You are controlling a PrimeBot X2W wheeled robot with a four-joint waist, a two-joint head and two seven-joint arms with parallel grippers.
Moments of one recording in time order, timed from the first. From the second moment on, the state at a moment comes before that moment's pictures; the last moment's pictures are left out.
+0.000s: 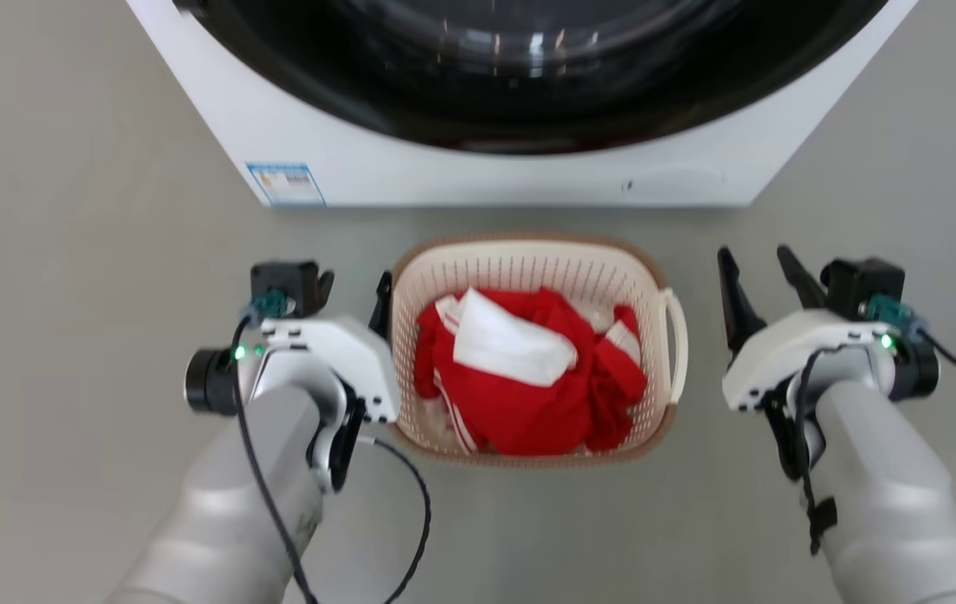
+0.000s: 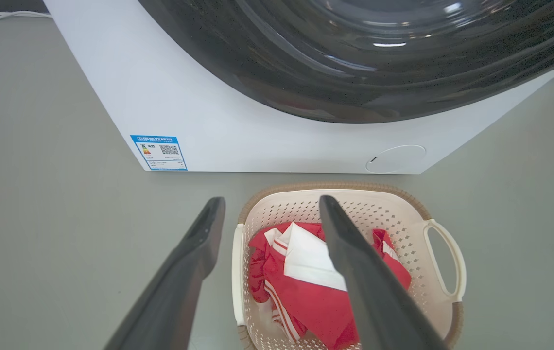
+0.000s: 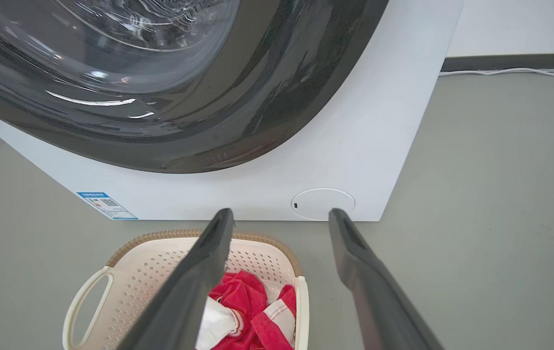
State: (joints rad) left arm -0.79 0.09 -0.76 0.99 -0.85 0.12 -0.25; right arm -0.71 -0.07 -0.02 1.01 0.14 0.12 -0.25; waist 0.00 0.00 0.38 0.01
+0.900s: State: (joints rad) left arm -0.36 0.12 -0.39 0.72 -0.56 0.09 -0.25; right arm -0.40 -0.06 0.00 0.85 0.12 0.12 -0.25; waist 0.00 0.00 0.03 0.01
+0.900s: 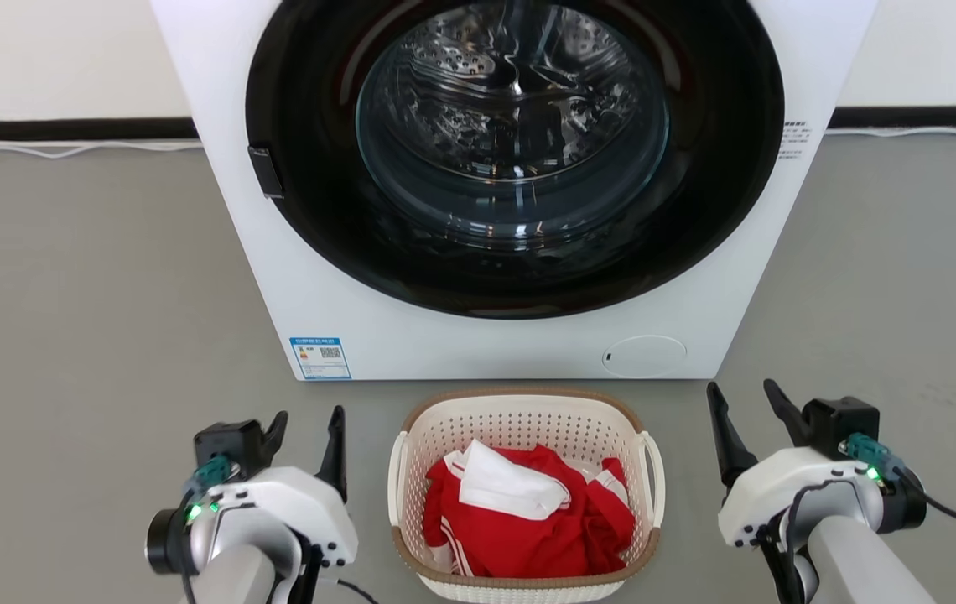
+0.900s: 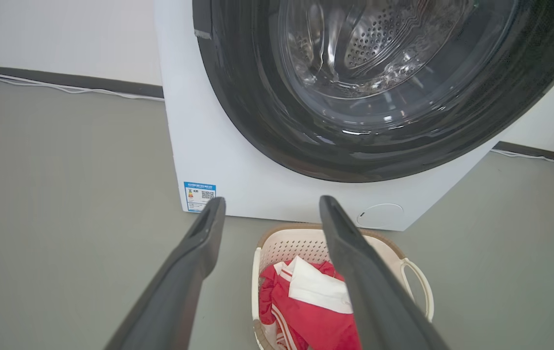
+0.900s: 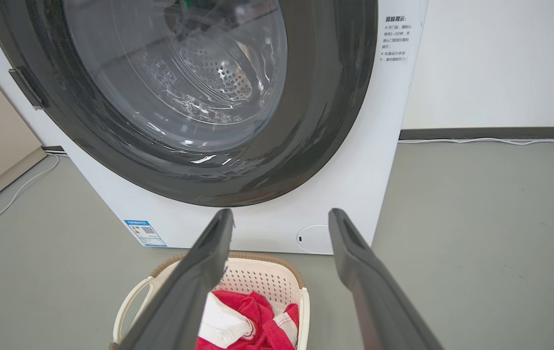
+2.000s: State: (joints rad) left arm -0.06 0.08 -0.11 0.49 -0.40 0.04 -0.25; right arm -0.14 -0.05 -0.02 0.58 0.11 0.12 -0.25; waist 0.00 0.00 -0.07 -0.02
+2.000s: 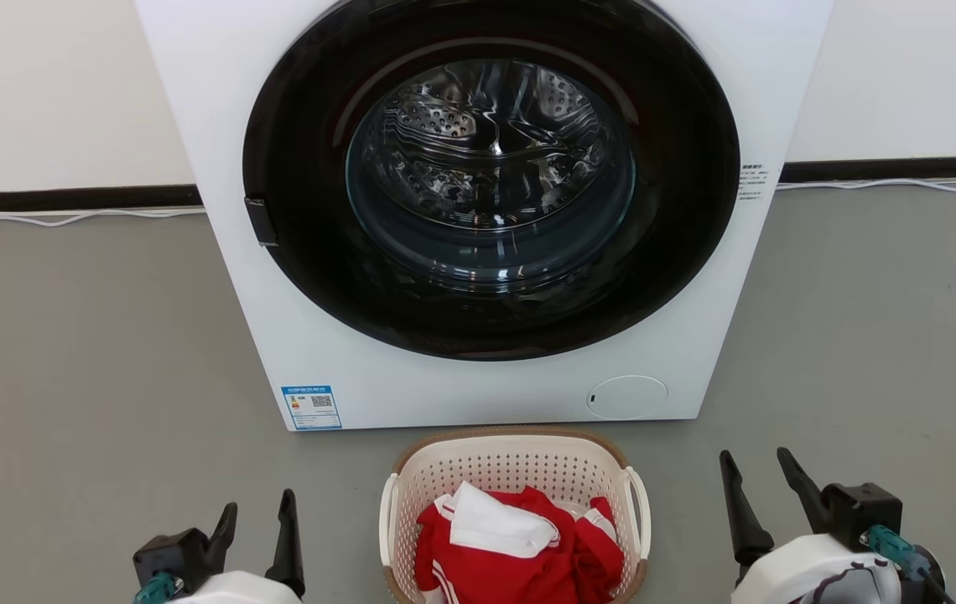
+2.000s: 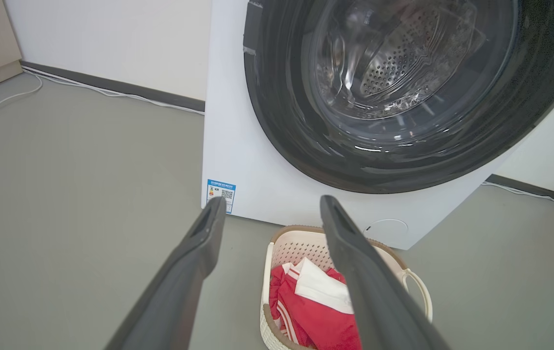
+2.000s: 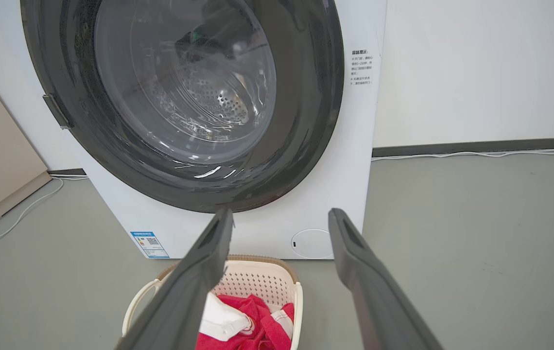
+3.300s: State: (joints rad) left arm 0.02 0.05 -0.06 0.50 -0.69 0.01 -0.16; right arm -0.05 -0.04 -0.04 0.57 0.47 0.12 -0.16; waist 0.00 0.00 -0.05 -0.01
